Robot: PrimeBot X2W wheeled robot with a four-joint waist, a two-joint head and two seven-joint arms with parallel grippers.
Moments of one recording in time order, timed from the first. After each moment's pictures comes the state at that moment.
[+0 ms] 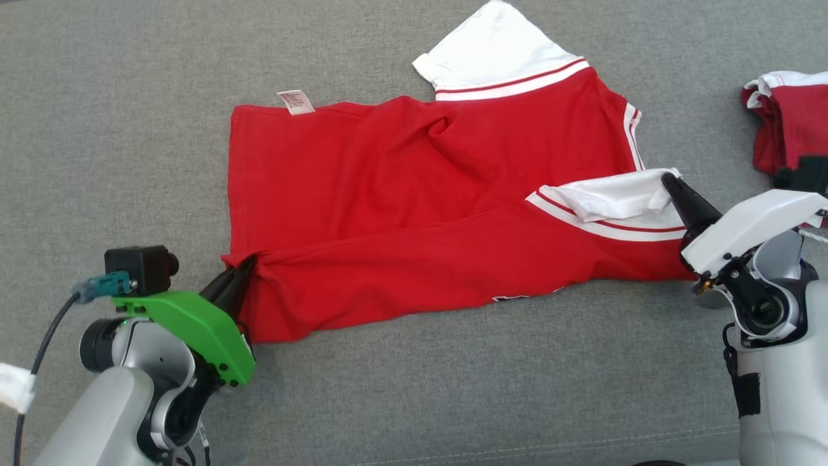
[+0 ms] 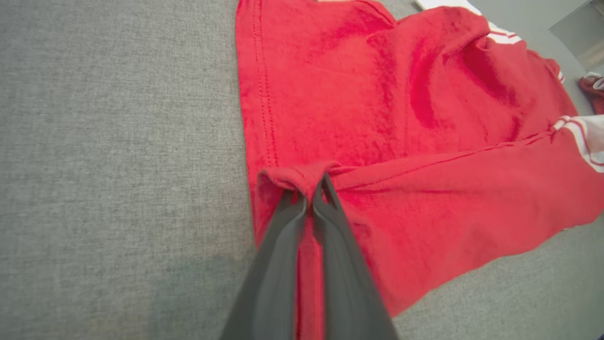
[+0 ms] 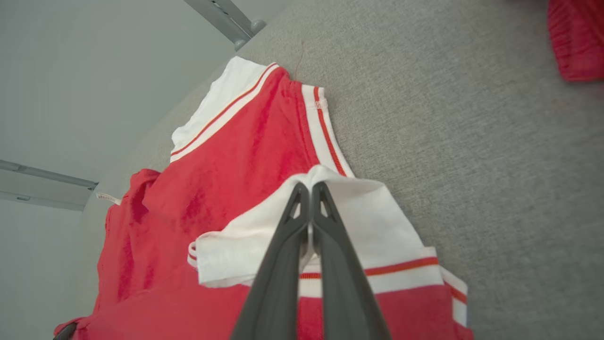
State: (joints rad) left arm -0.29 0.46 -0.45 0.07 -0.87 0.10 0.23; right arm -0.42 -0.05 -0.25 0.18 0.63 0.13 0.53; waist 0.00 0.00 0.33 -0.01
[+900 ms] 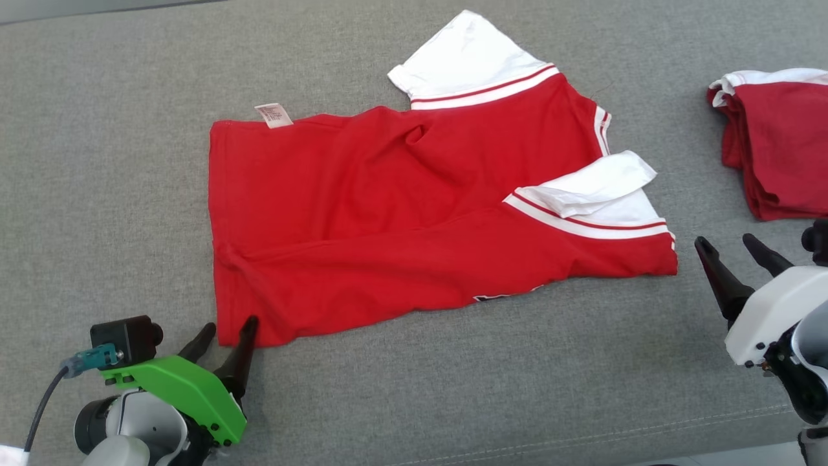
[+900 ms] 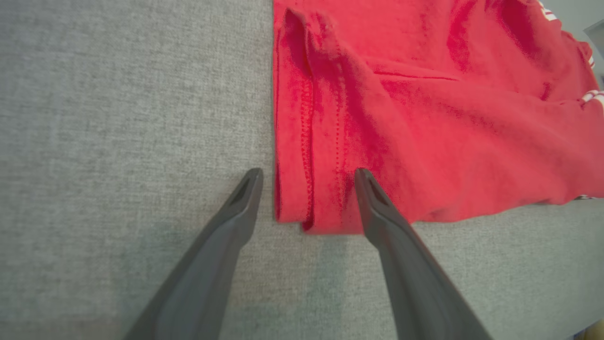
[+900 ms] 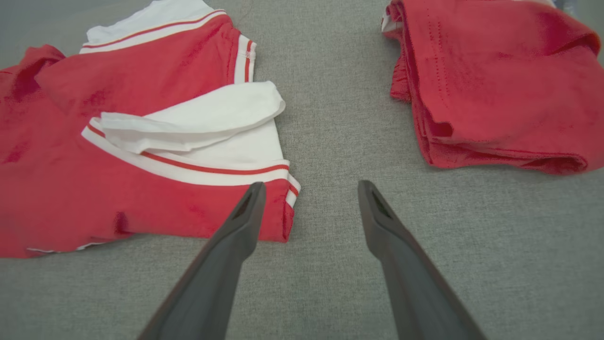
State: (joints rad) left arm -0.13 0.46 -0.42 0.05 -0.91 0.16 0.17; right arm -0.13 -0.28 -0.11 -0.08 0.42 0.13 0.47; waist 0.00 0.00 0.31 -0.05
